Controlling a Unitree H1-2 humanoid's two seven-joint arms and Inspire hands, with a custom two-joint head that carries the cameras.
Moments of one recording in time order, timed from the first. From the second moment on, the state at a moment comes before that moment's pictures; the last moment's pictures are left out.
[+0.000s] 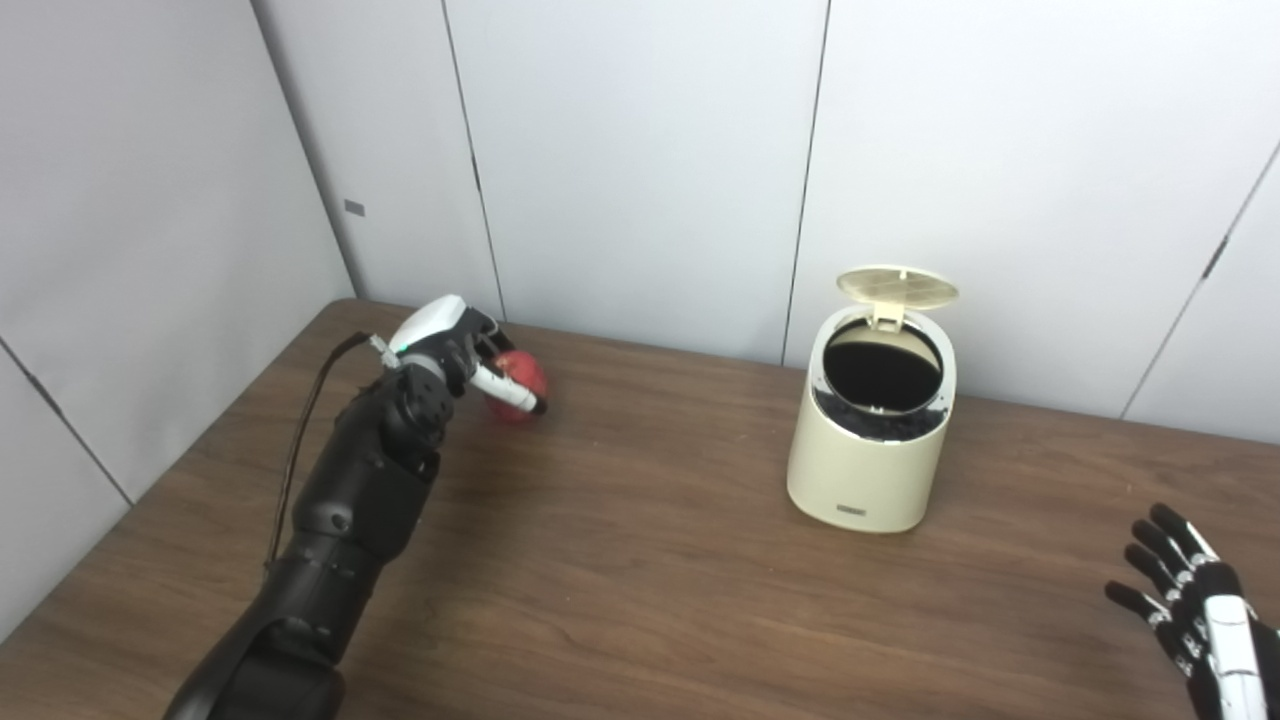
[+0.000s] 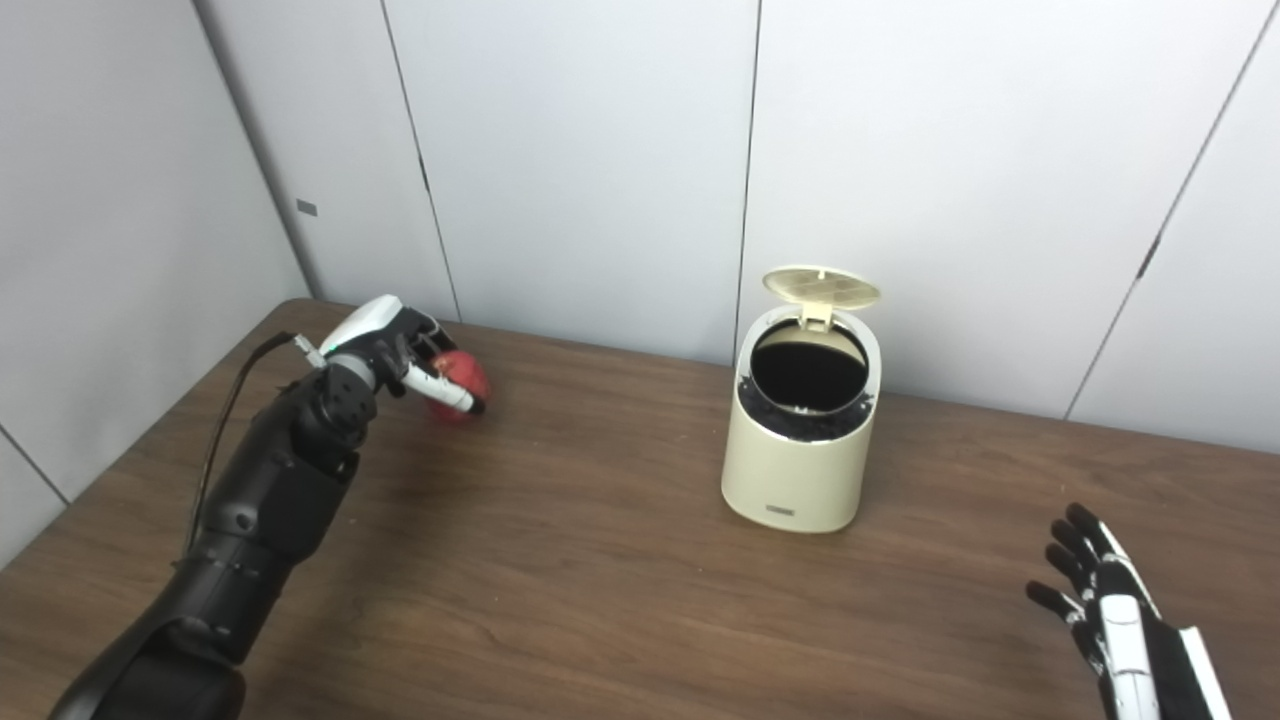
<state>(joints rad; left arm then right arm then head) -0.58 0.47 0.04 0.32 0.69 0.46 -0.27 -0.01 -0.18 -0.09 -0.26 0.05 0.17 0.08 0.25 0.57</state>
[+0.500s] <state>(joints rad) -0.53 0.46 0.00 0.16 0.60 0.46 -0.18 0.00 -0.18 -0.09 -0.24 0.06 0.16 0.08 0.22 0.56</state>
